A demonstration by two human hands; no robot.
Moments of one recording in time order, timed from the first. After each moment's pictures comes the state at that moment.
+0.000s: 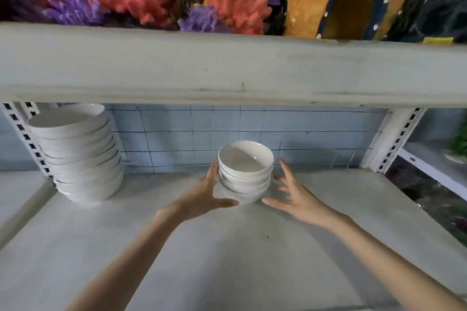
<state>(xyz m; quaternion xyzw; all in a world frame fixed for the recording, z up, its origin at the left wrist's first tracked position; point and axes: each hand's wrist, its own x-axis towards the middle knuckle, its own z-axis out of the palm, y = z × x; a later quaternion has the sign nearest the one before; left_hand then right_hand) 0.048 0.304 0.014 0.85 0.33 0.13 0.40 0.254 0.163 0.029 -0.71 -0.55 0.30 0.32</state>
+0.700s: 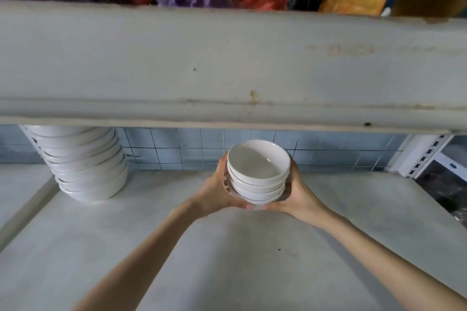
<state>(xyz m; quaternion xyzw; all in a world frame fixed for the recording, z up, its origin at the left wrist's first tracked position) 0.075 0.322 -0.001 0.75 0.27 0.24 0.55 0.265 0.214 -0.003 -0.62 -0.56 0.33 0.44</state>
